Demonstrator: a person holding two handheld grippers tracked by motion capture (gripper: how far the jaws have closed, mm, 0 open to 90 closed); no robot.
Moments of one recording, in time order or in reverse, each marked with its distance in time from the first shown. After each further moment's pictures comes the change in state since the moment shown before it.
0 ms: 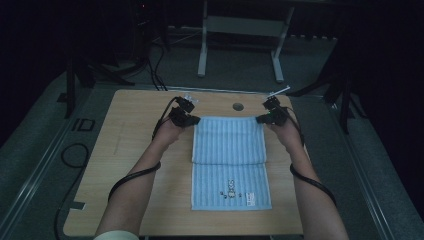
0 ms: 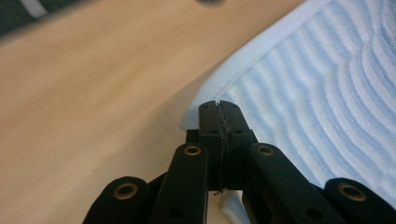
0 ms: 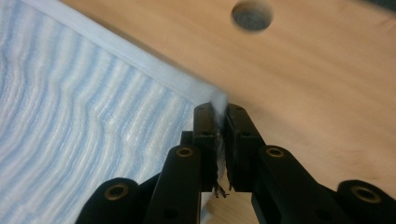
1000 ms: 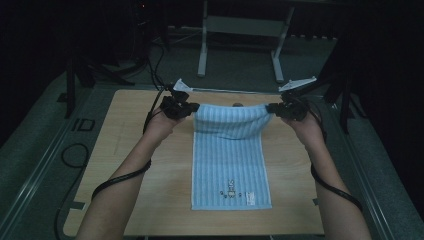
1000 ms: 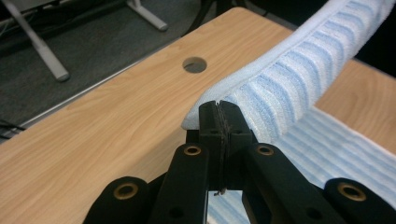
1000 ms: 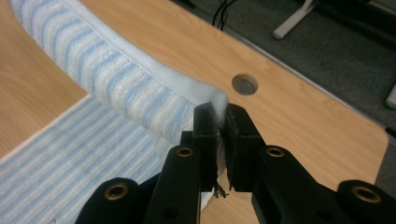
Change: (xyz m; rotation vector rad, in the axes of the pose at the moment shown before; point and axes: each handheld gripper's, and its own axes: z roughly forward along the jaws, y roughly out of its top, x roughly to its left) left arm -0.024 0.014 -0.068 -0.156 0.003 0.080; right arm 0.018 -0.001 -0.091 -0.190 0.018 -0.147
